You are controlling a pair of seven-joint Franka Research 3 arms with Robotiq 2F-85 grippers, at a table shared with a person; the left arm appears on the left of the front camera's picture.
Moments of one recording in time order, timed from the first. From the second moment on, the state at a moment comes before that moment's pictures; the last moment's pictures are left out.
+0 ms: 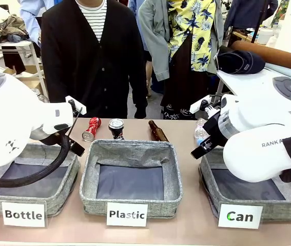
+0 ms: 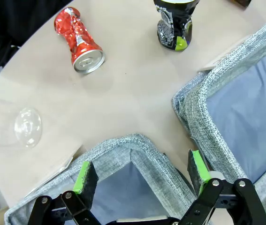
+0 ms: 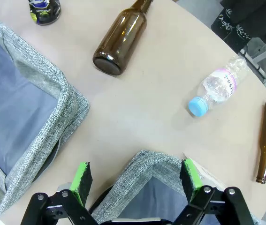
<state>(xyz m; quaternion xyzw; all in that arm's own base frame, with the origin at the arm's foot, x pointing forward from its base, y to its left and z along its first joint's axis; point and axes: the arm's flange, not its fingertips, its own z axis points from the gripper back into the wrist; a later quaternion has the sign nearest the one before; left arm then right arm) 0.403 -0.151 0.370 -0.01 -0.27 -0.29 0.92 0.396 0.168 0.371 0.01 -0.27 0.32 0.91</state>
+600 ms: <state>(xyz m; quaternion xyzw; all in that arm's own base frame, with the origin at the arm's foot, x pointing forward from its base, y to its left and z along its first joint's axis) 0.403 -0.153 0.385 -0.02 -0.28 -0.29 0.91 0.396 0.167 0.383 0.01 -0.27 0.32 0.91</state>
